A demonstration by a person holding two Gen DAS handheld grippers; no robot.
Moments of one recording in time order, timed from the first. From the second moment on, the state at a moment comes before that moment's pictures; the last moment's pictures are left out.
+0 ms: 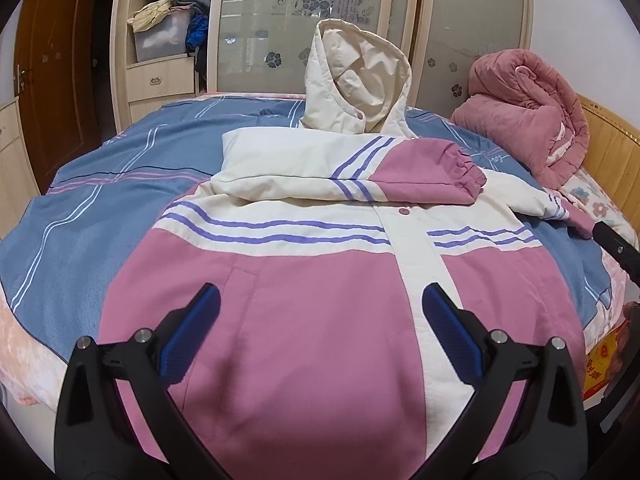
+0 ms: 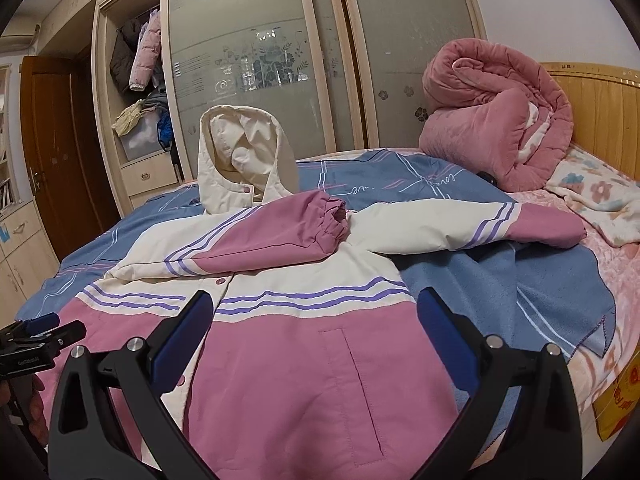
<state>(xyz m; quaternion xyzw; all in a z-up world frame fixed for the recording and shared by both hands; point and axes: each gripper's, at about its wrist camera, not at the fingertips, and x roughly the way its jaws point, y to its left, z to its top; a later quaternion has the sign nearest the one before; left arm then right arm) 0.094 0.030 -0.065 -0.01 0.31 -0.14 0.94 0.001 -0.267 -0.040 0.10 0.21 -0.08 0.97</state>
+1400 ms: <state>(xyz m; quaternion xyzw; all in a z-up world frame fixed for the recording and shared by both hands) 0.087 0.045 -0.056 -0.02 0.30 -0.13 0.95 0.006 -0.281 -0.046 0.09 0.23 -0.10 0.96</state>
